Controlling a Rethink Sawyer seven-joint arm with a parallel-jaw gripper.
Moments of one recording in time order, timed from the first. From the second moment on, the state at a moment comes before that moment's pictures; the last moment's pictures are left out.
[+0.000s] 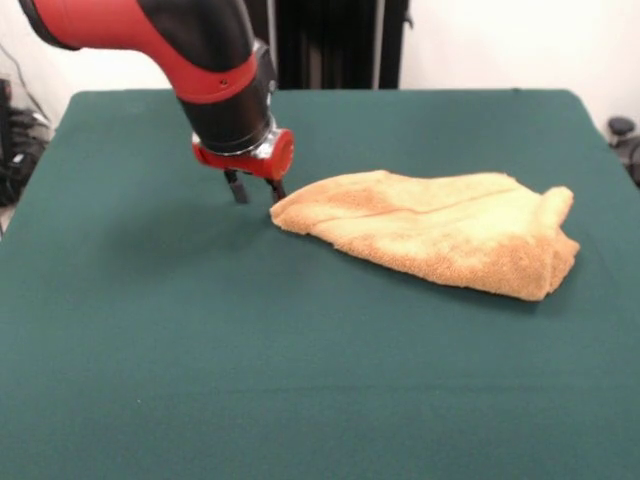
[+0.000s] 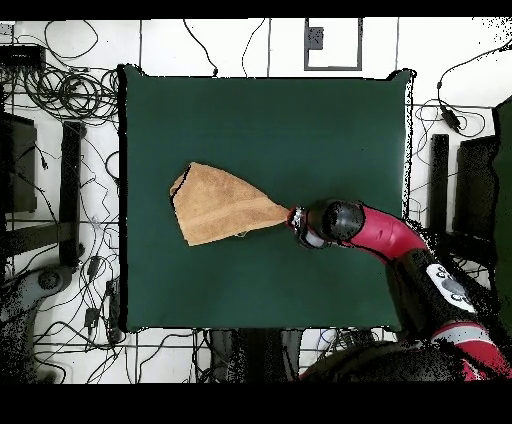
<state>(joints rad) -0.61 -0.40 0.23 1.60 -0.25 0.64 1.91</state>
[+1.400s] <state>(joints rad) -0.79 -0.38 0.38 1.63 0.04 0.49 1.91</state>
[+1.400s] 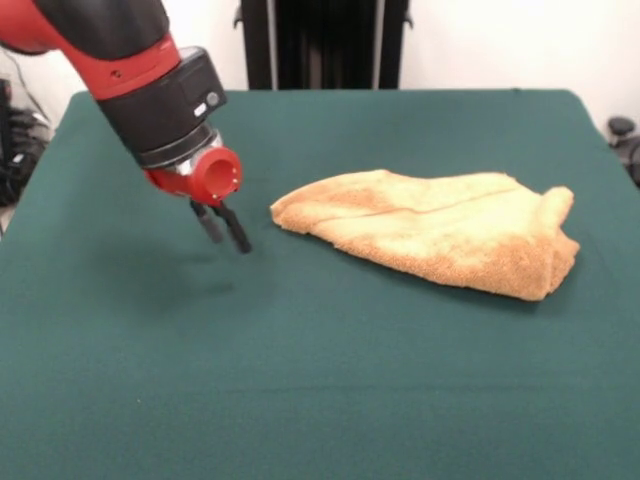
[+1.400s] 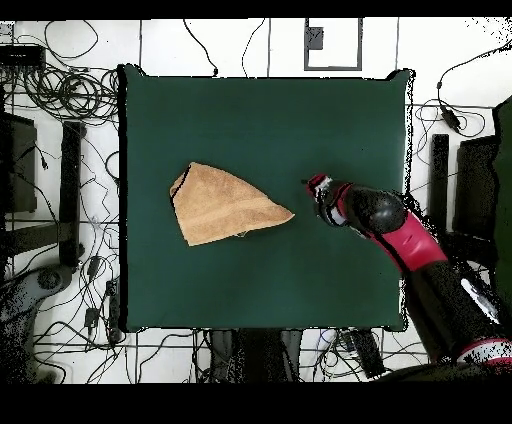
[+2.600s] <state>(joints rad) -0.83 -0.25 0.49 1.73 0.15 0.61 1.91</state>
